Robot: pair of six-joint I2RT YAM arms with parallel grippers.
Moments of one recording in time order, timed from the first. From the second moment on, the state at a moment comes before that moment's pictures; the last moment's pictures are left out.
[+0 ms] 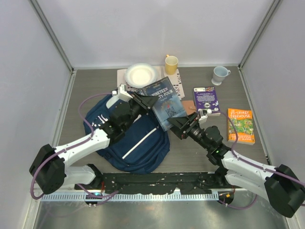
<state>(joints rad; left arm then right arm) -0.78 1.23 0.76 0.46 -0.22 -1.12 0.67 0.88 0.20 0.70 -0.11 1.42</state>
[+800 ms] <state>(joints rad) -0.77 1.22 0.71 0.59 -0.25 -1.20 0.67 0.87 0.14 0.93 0.06 1.45</state>
